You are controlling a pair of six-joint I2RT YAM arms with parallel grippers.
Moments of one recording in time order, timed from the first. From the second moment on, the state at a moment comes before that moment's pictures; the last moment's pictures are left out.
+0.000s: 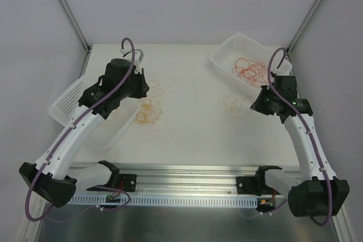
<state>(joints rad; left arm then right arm) -0.47 1.12 1.26 -0.71 -0.06 -0.29 0.04 1.07 1.03 -0.81 -0.11 0.37</state>
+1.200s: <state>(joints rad) -0.81 1.26 1.21 -0.36 0.35 -0.27 0.40 0.99 1.18 -0.71 -0.46 0.28</state>
